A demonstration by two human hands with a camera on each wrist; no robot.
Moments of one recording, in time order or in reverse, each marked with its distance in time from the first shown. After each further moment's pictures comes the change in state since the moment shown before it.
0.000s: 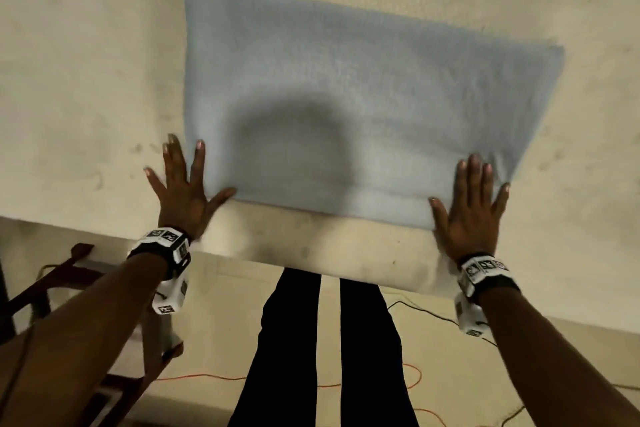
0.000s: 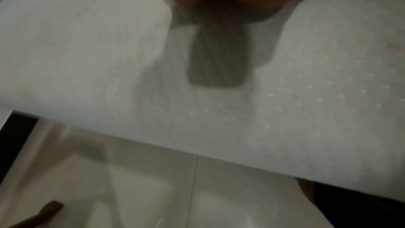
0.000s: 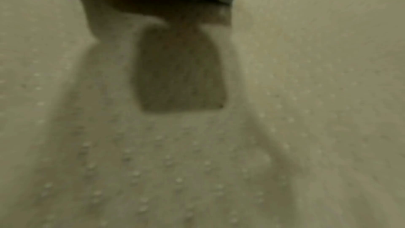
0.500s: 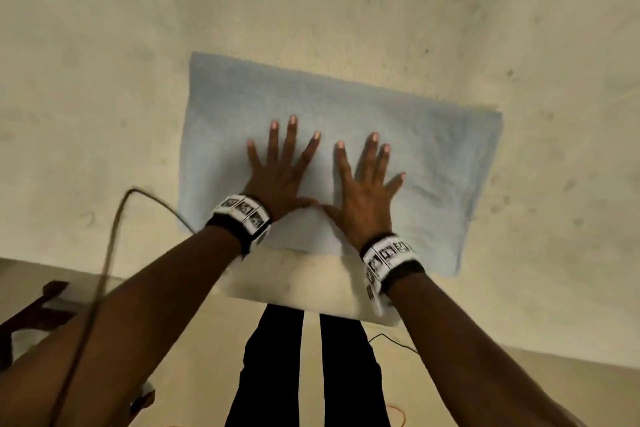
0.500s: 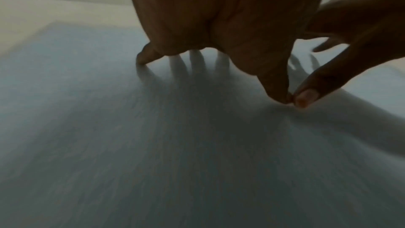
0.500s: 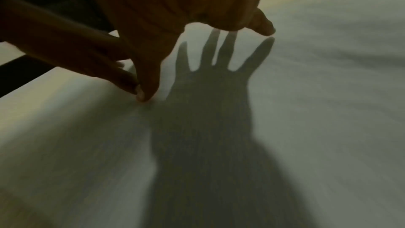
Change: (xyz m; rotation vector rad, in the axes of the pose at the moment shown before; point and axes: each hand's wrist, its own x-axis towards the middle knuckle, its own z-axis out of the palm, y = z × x) left_hand 0.078 0.191 -0.050 0.178 -0.008 0.461; right_hand 0.083 -0.167 -0.067 0.121 -0.061 -0.165
